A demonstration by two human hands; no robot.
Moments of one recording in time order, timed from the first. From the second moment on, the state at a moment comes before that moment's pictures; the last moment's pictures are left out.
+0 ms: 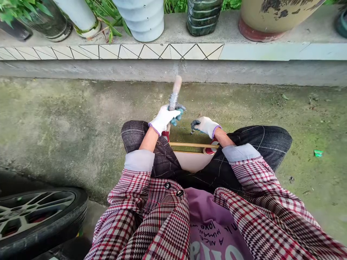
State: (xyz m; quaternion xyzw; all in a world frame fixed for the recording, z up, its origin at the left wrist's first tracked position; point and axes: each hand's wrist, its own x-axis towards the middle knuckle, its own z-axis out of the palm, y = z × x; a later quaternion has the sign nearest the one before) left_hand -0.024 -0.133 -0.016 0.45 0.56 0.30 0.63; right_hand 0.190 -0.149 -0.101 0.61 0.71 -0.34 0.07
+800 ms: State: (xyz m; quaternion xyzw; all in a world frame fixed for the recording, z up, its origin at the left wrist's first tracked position) left_hand -0.049 -0.113 -0.032 0.29 0.59 0.50 0.57; right_hand 0.244 -0.157 -0.036 0.57 0.44 -0.56 -0.41
